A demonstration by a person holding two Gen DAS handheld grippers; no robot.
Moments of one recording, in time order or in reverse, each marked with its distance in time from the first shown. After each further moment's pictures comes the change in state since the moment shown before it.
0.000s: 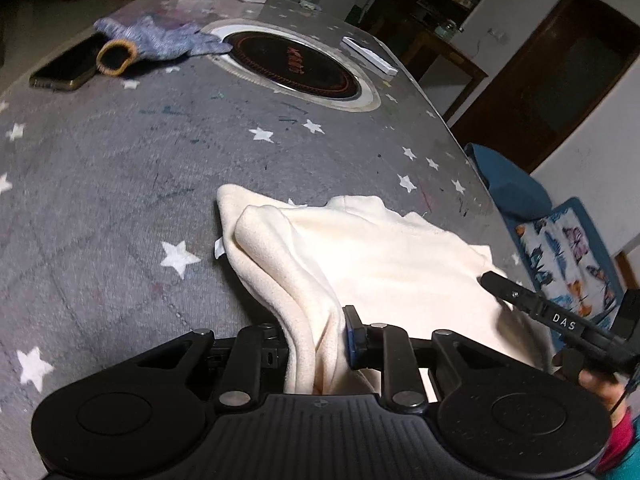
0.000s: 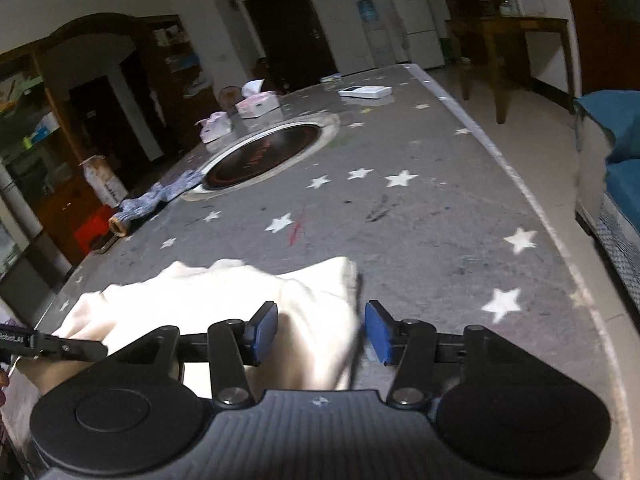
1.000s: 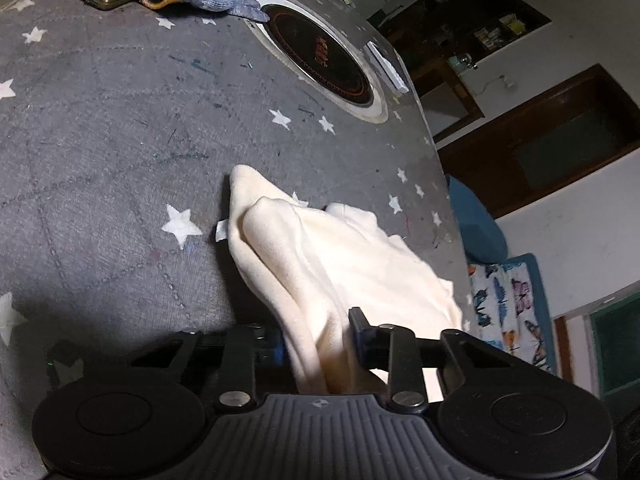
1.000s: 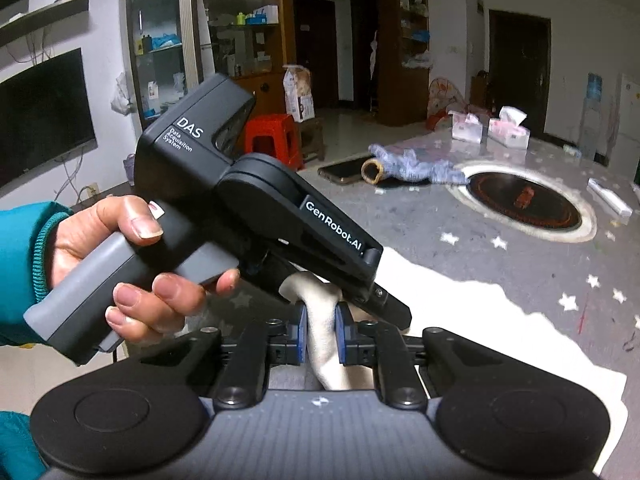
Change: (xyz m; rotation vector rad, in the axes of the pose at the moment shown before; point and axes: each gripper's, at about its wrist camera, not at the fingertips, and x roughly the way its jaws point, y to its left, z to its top) left arm -0.002 0.035 0.004 -0.283 0.045 -0.178; right arm -0.027 0.197 -0.034 -0.604 0.081 0.359
